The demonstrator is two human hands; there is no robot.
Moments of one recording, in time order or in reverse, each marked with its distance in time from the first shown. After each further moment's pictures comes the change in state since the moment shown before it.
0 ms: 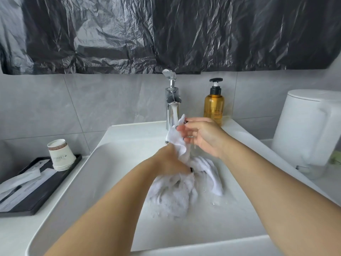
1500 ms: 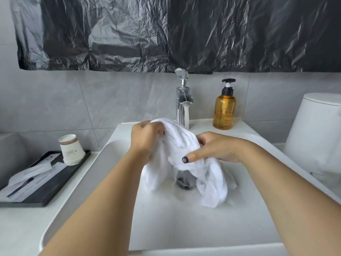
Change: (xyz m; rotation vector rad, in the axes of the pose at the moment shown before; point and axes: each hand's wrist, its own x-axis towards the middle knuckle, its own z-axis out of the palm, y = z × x) left_hand -0.015 -0.016 -0.047 -0.876 0.613 0.034; right_hand -0.013 -0.002 -0.012 -0.789 -0.436 0.182
